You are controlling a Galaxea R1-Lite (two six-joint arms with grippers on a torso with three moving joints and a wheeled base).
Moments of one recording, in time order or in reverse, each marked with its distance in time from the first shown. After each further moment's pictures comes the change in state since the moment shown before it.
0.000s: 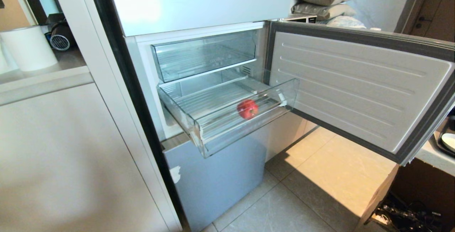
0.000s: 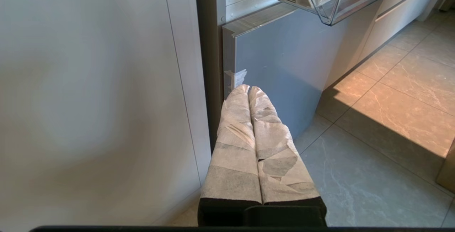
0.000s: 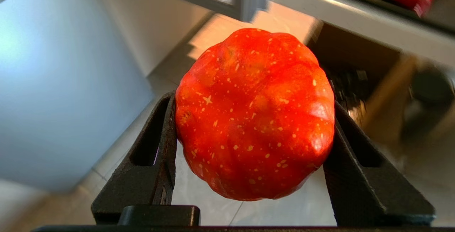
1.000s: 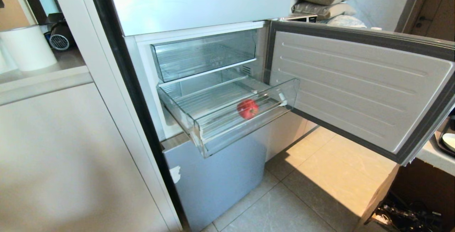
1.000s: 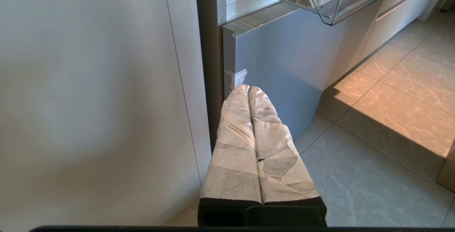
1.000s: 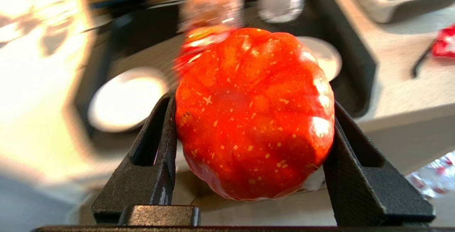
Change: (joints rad) left arm 0.000 0.000 0.000 0.000 0.000 0.000; right arm -0.820 0.974 -0.276 -0.792 0.118 0.034
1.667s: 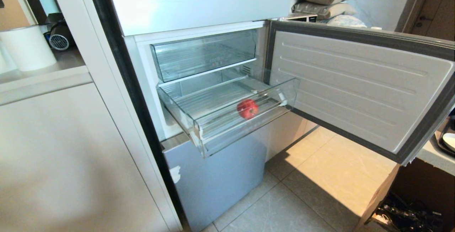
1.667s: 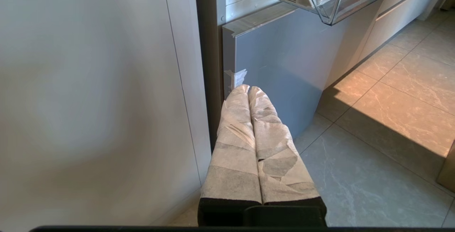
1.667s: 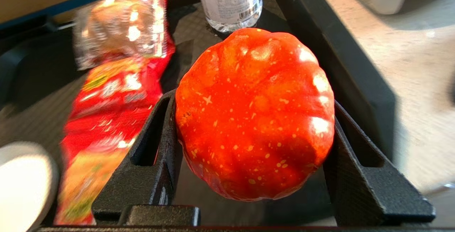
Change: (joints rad) left arm 0.000 0.000 0.000 0.000 0.000 0.000; right arm -0.151 0.505 -0.349 -0.091 0.072 0.050
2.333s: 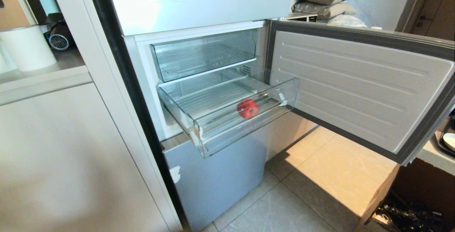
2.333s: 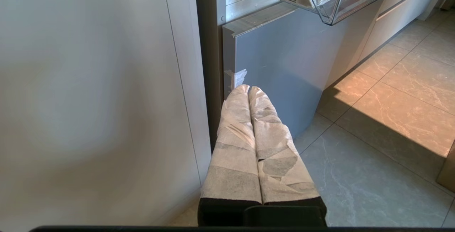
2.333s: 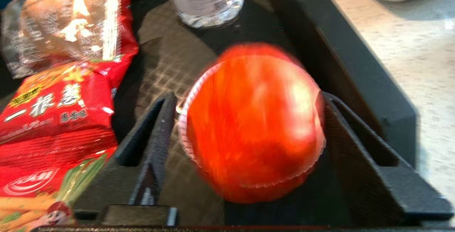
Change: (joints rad) left arm 0.000 0.000 0.000 0.000 0.000 0.000; right arm -0.037 0.126 -0.101 0.000 0.018 -0.006
